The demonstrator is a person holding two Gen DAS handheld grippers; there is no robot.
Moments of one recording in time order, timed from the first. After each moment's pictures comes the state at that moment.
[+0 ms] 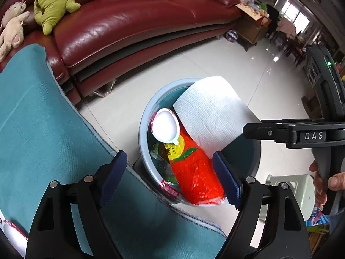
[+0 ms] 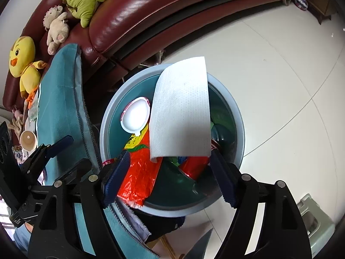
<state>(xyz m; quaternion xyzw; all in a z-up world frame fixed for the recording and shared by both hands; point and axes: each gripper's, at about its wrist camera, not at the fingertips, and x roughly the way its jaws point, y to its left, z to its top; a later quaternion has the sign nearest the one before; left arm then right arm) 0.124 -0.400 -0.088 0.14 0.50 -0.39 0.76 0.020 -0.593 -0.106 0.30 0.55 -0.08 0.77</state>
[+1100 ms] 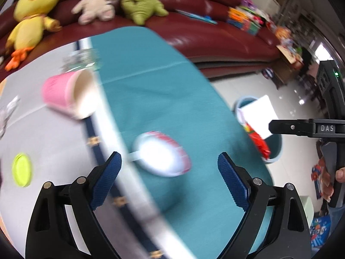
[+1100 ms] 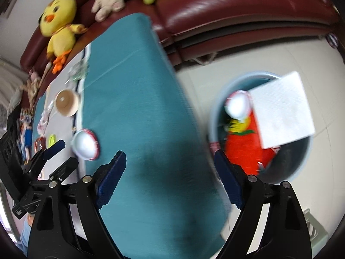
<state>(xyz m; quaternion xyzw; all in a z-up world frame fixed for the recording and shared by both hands) 0.132 -0.138 -0.032 0.05 0.49 -0.27 0.83 0.066 -0.406 -0.032 0.22 0.56 0.01 0.80</state>
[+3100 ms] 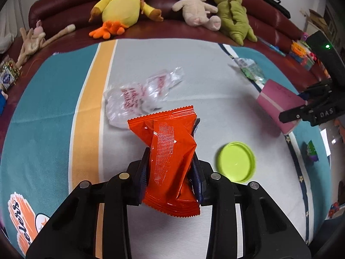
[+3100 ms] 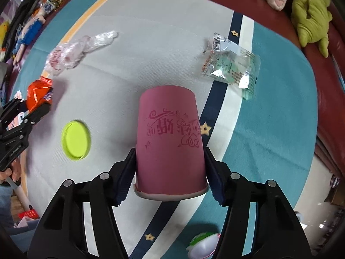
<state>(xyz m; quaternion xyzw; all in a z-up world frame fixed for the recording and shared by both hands) 0.195 0.149 -0.042 0.01 0.46 -0.11 0.88 0.248 -0.088 -0.033 -0.11 0.62 0.18 0.75</state>
